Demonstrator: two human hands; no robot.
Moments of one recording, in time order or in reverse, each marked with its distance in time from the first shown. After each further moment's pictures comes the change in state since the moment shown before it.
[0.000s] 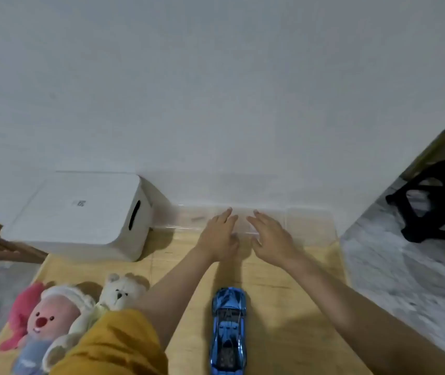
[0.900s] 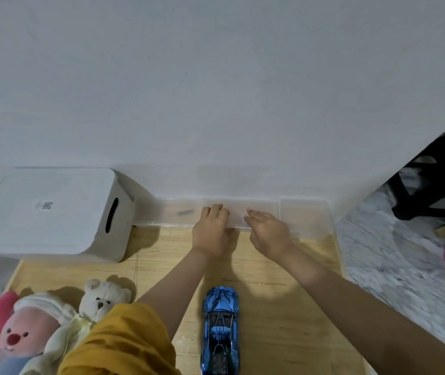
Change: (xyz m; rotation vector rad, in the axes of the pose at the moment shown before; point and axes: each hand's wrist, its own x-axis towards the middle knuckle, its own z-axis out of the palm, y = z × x) left_hand 0.027 -0.005 0.036 0.055 0.228 -0.124; right_hand 0.014 0.021 0.008 -0.125 -0.026 -0.017
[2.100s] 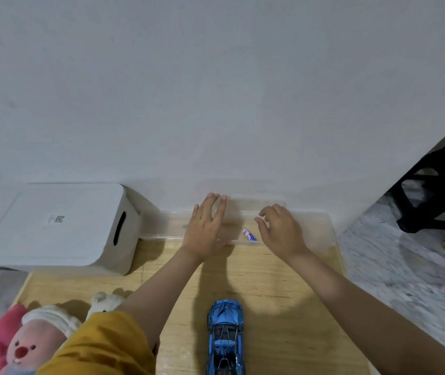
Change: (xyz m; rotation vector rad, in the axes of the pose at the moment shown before) left_hand 0.006 -0.014 -0.047 0.158 0.002 0.195; right_hand 0.004 -0.002 -0.033 0.146 0.462 0.104
